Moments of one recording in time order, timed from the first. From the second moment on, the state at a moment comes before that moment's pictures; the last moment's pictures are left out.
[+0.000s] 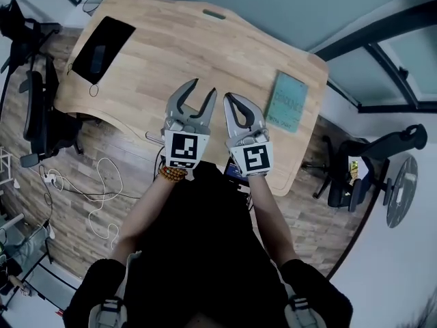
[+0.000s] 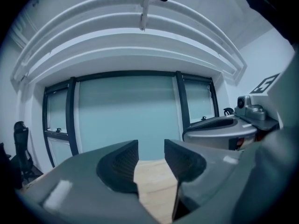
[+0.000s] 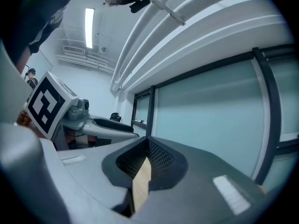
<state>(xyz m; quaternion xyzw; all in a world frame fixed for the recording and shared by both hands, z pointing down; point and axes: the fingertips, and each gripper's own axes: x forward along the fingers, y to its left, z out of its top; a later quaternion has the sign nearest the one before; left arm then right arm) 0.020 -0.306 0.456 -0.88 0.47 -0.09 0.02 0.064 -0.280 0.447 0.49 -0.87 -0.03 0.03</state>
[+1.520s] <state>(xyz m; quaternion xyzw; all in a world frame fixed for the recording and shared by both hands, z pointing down) 0.008 -0.254 0.427 -0.87 0.48 -0.07 0.05 0.063 -0.243 0.410 0.57 -0.82 -0.04 0.01</state>
